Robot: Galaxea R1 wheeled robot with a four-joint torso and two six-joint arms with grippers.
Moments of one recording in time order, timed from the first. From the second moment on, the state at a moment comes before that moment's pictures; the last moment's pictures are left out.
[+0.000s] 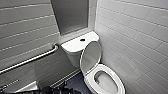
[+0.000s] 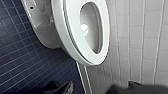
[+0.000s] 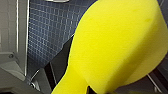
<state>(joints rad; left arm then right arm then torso) 0.58 2.22 -1.11 0.40 0.30 -1.08 -1.58 2.45 -2.05 -0.47 0.58 0.81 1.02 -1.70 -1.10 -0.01</state>
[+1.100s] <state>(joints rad) 1.18 2.16 -1.01 0.93 0.50 -1.07 -1.69 2.48 -1.92 0.16 0.50 0.23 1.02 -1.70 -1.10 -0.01</state>
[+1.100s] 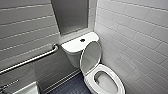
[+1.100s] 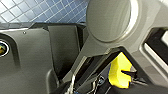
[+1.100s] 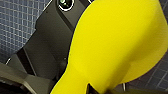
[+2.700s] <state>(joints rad) 1.49 2.41 -1.73 1.00 -0.05 -1.09 -1.46 2.13 -1.29 0.16 0.57 0.12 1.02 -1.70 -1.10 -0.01</state>
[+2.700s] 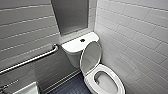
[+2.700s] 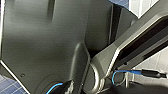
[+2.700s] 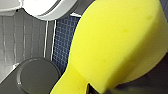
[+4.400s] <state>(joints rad) 1.51 2.59 -1.94 0.14 -0.04 -0.10 -0.71 2.22 -1.51 0.37 0.08 0.13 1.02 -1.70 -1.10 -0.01</state>
